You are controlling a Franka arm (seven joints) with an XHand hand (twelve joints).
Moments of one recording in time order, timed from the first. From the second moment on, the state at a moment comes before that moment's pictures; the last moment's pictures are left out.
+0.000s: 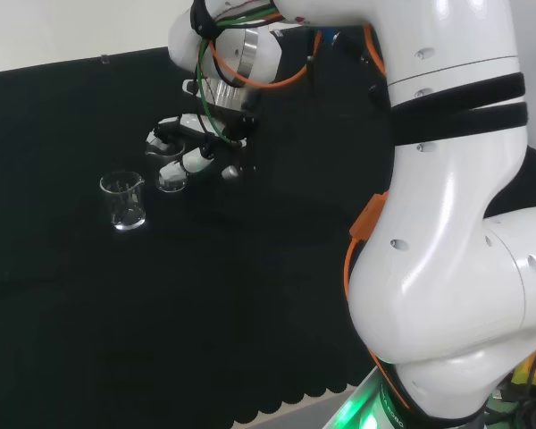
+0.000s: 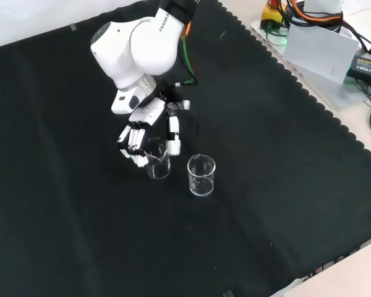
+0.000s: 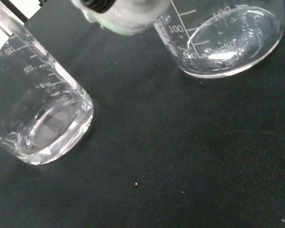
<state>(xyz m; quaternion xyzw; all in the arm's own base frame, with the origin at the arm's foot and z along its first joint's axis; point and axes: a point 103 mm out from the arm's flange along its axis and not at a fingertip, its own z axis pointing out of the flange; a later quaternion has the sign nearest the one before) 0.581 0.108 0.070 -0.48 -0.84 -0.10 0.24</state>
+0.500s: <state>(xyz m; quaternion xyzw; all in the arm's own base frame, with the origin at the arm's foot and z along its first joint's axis) 0.571 0.106 0.092 -0.48 -0.84 -0.09 0.23</state>
